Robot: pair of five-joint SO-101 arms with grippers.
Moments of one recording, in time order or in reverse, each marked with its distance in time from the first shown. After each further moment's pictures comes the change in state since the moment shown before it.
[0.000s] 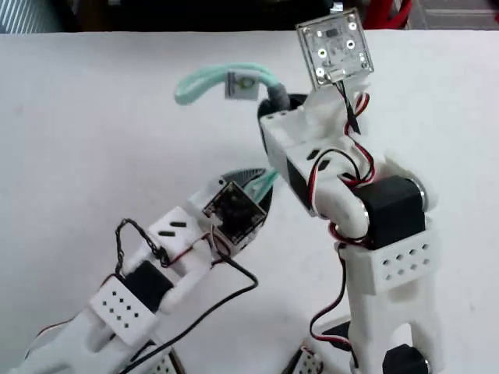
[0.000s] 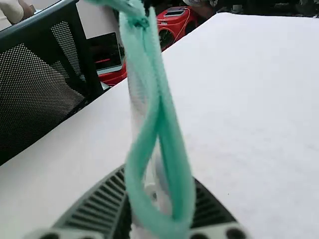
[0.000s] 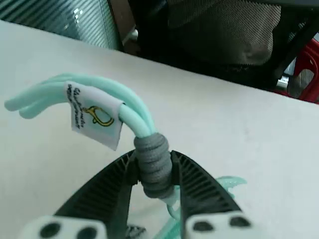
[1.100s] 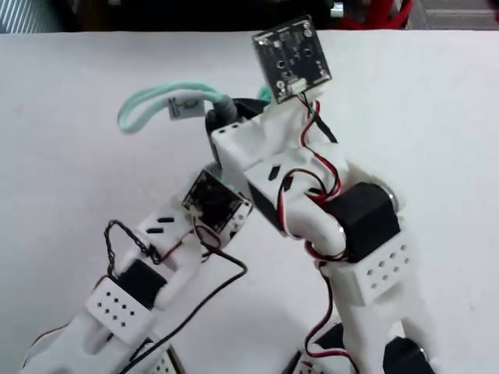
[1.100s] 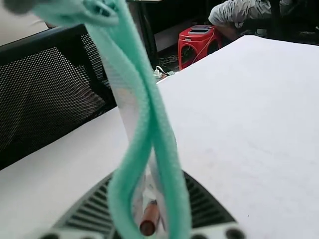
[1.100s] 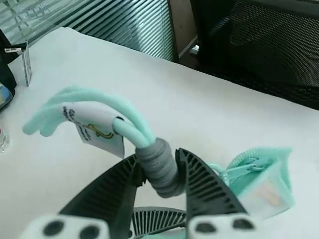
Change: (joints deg) left arm -4.7 -0.2 1.1 -5.4 3.5; right arm -15.4 1.8 -3.7 0.0 -4.0
